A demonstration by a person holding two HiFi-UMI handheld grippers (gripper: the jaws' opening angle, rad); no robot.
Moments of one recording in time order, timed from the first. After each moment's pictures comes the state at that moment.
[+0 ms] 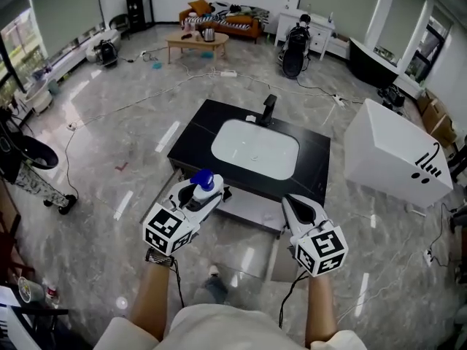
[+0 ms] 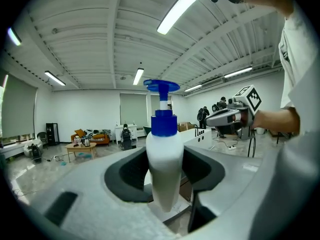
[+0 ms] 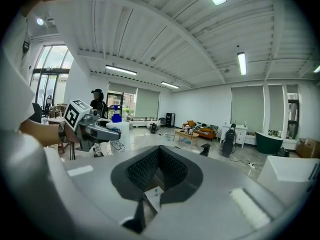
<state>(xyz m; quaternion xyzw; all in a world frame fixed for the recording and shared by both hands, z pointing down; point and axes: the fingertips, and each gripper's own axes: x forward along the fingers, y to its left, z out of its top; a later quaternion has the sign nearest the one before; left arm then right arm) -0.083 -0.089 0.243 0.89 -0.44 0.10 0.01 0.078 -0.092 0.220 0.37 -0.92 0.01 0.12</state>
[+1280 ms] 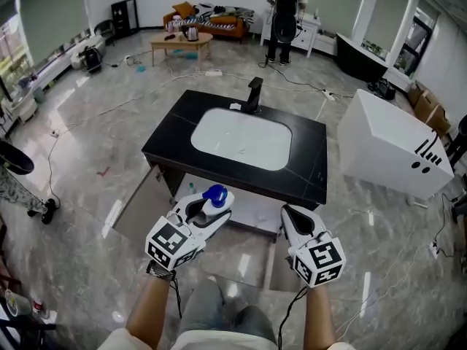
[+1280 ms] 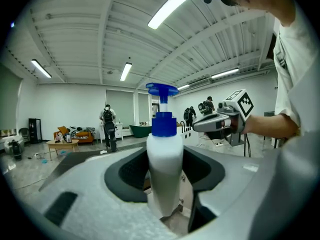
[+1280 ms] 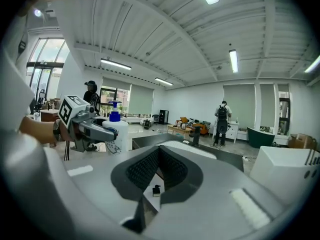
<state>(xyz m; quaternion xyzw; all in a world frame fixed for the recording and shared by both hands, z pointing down) 0.002 -0.099 0.397 0.93 -0.36 0.09 0.01 0.133 -0.107 0.384 0.41 -0.90 0.01 0.12</state>
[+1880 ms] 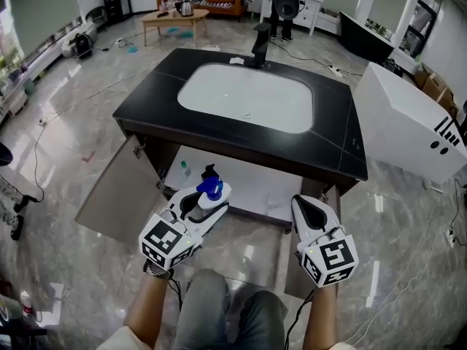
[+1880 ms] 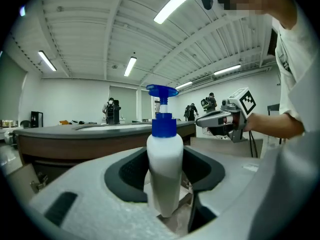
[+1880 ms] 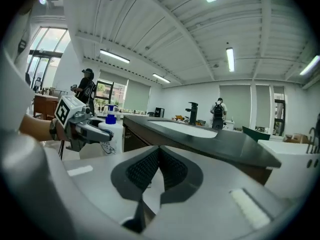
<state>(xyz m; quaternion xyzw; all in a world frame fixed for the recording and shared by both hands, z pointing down) -0.021 -0.166 0.635 0.92 -0.38 0.08 0.01 0.130 -0.173 0.607 0.44 -0.89 -0.01 0.12</state>
